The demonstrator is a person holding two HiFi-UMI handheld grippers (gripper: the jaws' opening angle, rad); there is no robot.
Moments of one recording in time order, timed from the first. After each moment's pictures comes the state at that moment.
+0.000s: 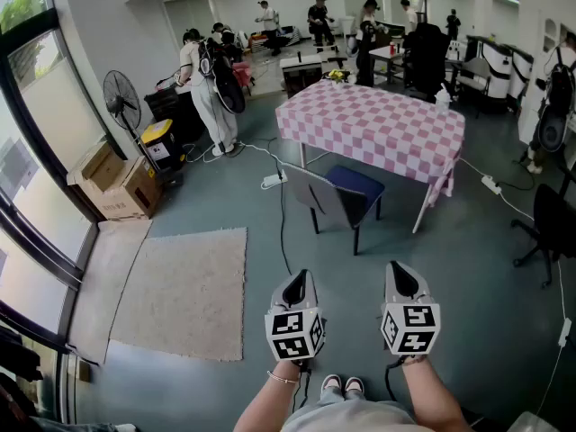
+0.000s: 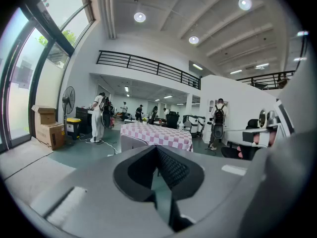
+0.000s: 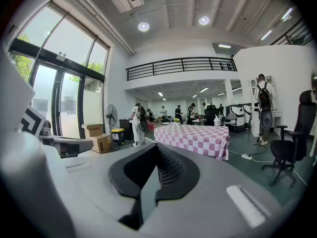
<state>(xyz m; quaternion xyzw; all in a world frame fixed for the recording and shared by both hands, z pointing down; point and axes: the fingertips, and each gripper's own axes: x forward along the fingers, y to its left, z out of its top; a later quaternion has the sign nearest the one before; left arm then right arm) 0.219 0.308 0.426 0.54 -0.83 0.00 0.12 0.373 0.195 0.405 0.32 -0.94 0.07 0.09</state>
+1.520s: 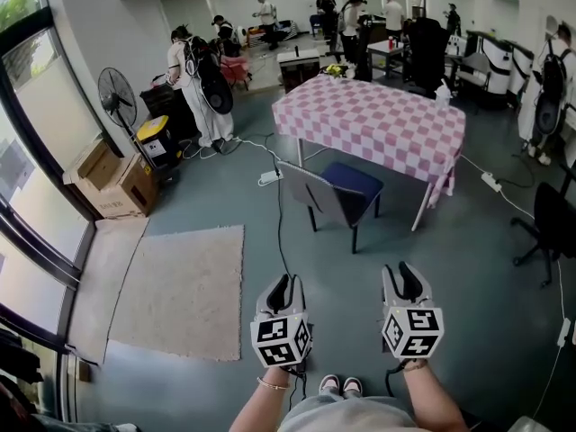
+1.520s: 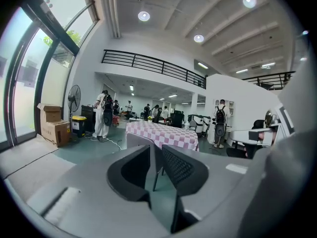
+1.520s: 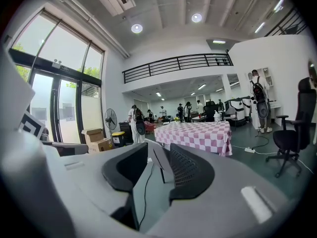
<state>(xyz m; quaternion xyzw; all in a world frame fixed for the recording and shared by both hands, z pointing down) 0.191 0.317 0.434 0.52 -0.84 0.00 0.14 0.368 0.179 0.411 0.32 -0.94 0.10 0.08</state>
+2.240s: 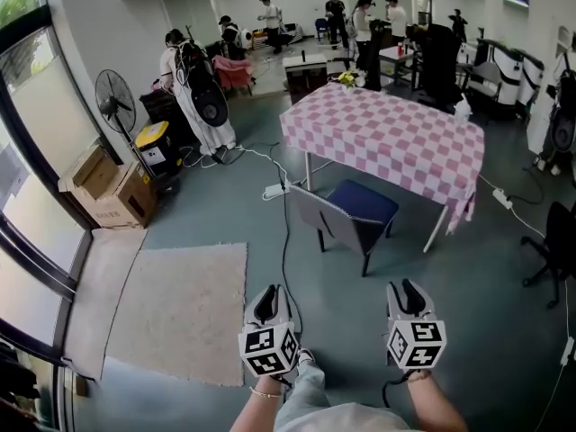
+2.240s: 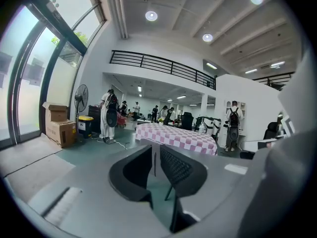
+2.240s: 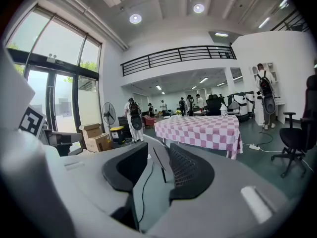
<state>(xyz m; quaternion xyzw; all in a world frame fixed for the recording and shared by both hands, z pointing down) 0.041 0.273 0.453 0.48 -0.87 -0.02 0.14 0.256 0.107 0.454 0.32 -0.94 0.12 0.11</state>
